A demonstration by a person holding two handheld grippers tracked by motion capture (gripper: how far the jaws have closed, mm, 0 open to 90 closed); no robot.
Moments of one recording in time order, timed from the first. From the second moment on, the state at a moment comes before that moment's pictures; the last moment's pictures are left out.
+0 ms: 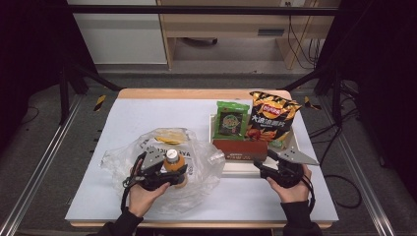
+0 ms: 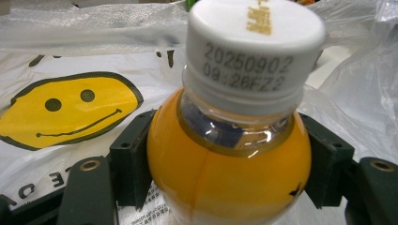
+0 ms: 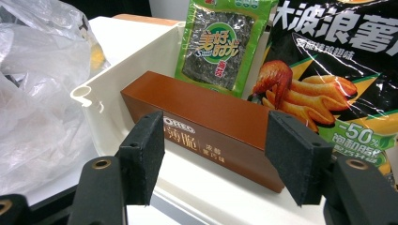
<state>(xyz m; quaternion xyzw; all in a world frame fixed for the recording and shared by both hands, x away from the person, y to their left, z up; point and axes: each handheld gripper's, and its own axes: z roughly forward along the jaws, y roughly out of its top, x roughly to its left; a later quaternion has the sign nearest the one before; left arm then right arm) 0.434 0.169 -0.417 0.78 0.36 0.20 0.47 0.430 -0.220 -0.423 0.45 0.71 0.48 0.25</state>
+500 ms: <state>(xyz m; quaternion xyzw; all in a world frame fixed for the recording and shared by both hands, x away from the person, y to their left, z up) 0.410 0.191 -0.389 0.77 0.34 0.22 0.49 0.425 -0.213 -0.412 0.43 0.71 0.50 0.25</state>
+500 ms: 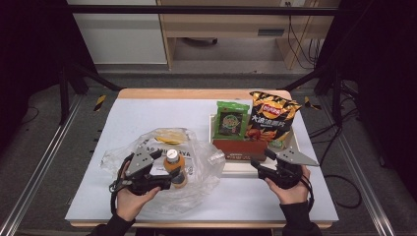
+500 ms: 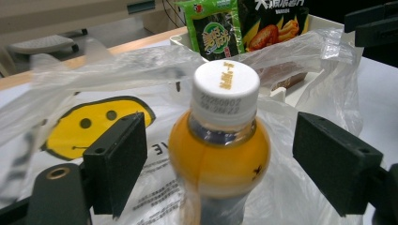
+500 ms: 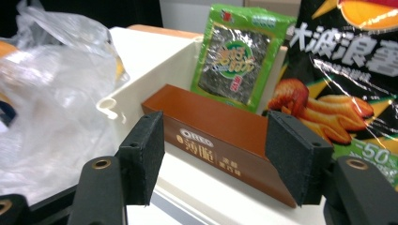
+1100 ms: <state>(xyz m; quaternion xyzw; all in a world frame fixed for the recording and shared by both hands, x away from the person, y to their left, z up) 0.404 0.246 -0.392 0.75 0.38 0.25 0.49 0.414 -0.190 -0.384 0.38 0.71 0.53 0.24</state>
